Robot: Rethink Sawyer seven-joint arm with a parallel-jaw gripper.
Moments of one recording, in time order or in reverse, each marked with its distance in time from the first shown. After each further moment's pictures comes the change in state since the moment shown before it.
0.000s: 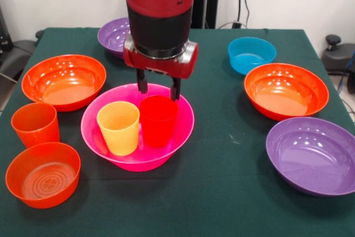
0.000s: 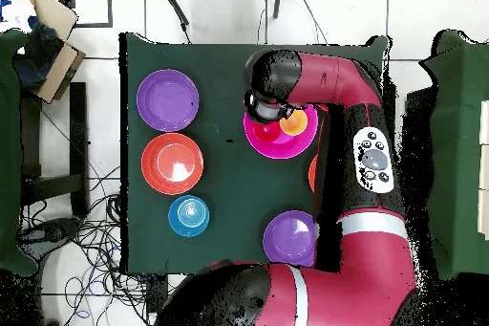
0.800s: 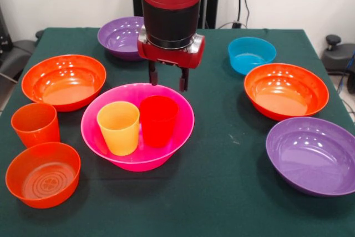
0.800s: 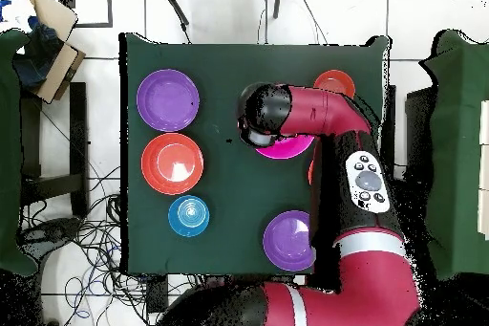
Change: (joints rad) arm 0.003 -0.056 -0.032 0.223 0.021 -0.199 0.000
